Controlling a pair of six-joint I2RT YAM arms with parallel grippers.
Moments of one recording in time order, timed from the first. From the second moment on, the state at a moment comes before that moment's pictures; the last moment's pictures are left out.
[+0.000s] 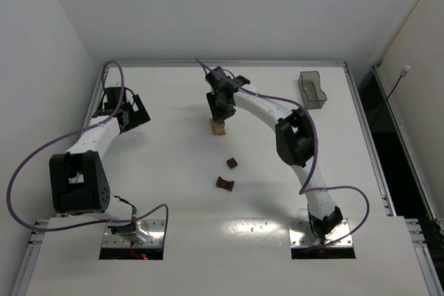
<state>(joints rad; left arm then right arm) 0.11 1.47 0.98 -0.37 -0.14 -0.36 0.64 2.32 2.03 -0.79 0.05 0.29</state>
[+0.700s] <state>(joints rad) 0.11 1.47 0.98 -0.37 -0.13 -0.36 0.64 2.34 2.03 -0.79 0.04 0.28</state>
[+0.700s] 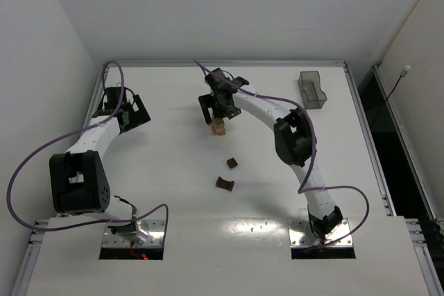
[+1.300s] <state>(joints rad) 0.11 1.45 0.98 -0.36 -0.11 -0.34 0.64 1.64 1.42 -0.60 -0.15 -0.10</state>
